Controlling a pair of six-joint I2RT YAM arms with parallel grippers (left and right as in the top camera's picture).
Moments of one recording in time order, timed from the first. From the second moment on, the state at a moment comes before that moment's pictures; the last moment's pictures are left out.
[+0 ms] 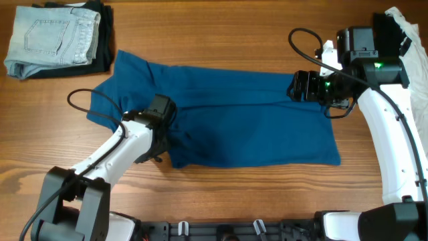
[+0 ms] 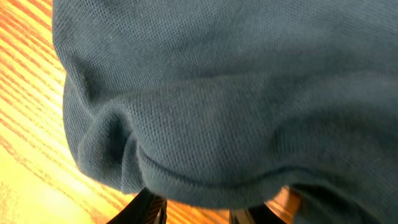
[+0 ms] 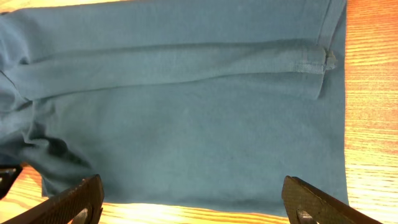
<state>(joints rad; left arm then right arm) -0.33 1.56 0.81 -0.84 -0.27 -0.84 0.03 1.52 1.43 -1.18 -0.21 0.15</state>
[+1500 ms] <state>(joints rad) -0.33 1.41 0.96 -1.22 -0.33 -0.82 0.03 1.52 1.43 -1.19 -0.21 0.15</state>
